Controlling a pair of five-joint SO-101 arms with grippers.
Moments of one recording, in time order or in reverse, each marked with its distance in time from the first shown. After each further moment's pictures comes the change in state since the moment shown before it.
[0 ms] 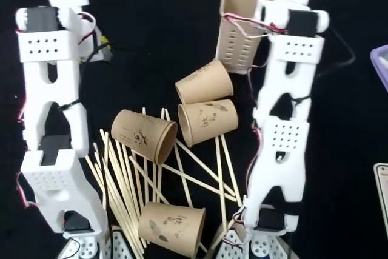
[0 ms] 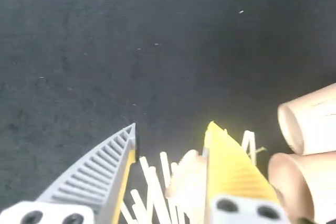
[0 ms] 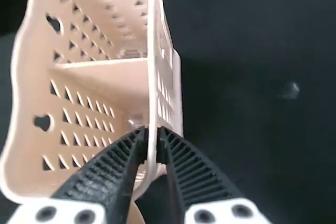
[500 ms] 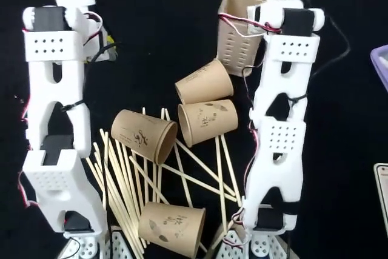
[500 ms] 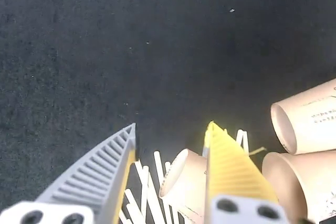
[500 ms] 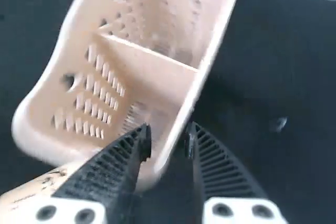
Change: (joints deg) left arm 0.9 0.0 0.0 0.0 1.2; right arm -3.0 -4.7 0.2 0.9 19.4
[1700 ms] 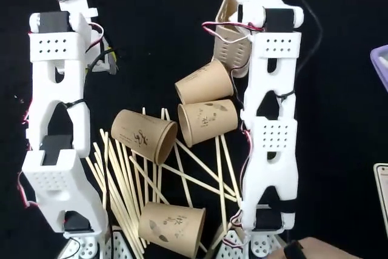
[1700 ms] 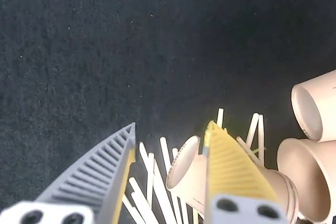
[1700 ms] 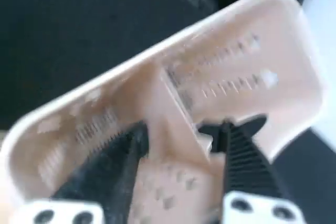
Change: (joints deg) left arm -0.4 0.0 9.0 -2.3 -1.7; right arm -3.5 4.3 5.5 -11.3 33.8
